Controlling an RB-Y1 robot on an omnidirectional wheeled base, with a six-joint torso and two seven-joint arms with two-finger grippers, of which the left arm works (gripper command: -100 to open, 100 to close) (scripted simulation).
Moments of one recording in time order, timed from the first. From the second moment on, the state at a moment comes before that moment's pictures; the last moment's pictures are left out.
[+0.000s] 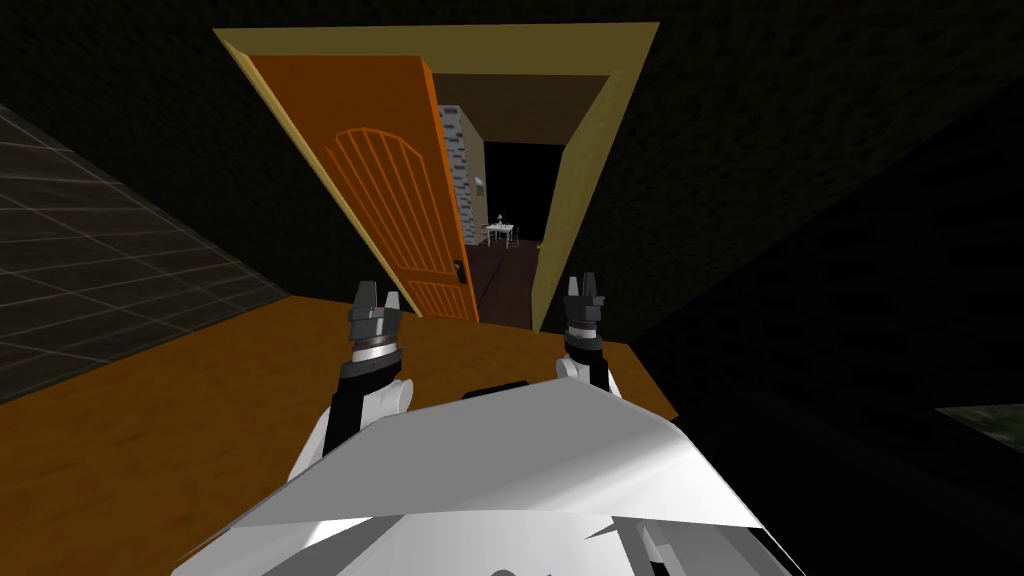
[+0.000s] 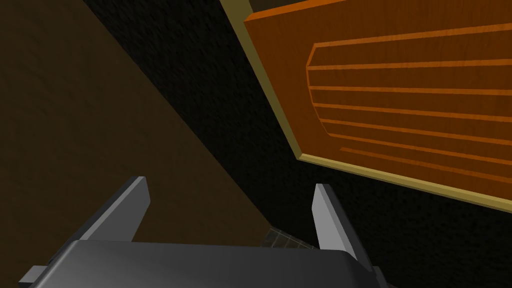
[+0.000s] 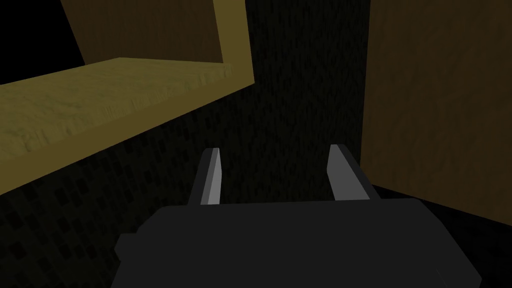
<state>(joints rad) 0.44 0.06 0.02 -2.21 0.00 -0.47 -0.11</state>
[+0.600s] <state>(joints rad) 0.36 0.07 0.01 -2.07 0.00 -0.47 -0.08</state>
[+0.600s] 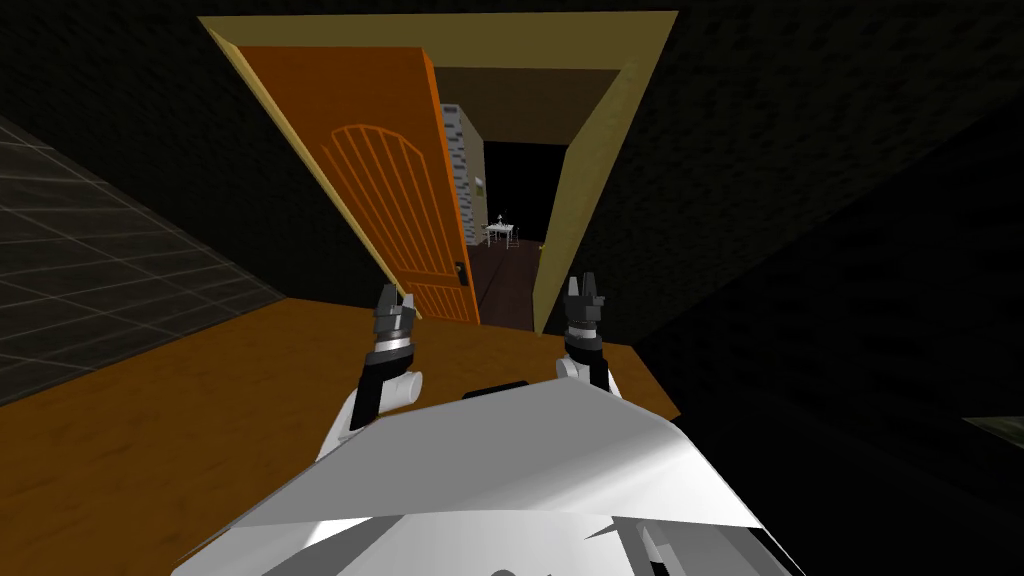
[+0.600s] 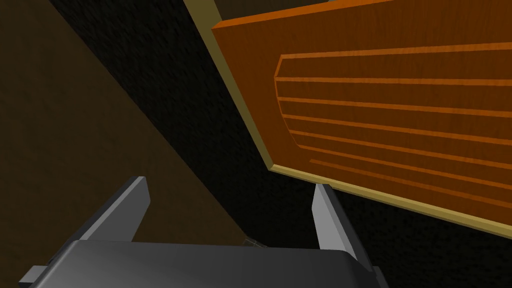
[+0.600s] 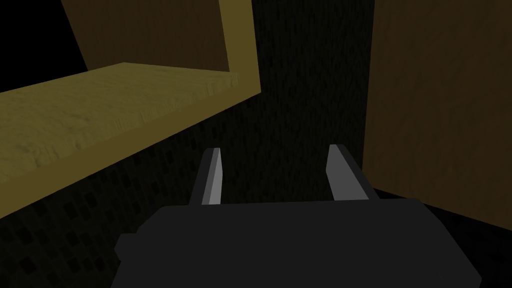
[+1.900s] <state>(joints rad) 0.16 0.07 -0.02 -1.74 0.00 -0.46 -0.04</state>
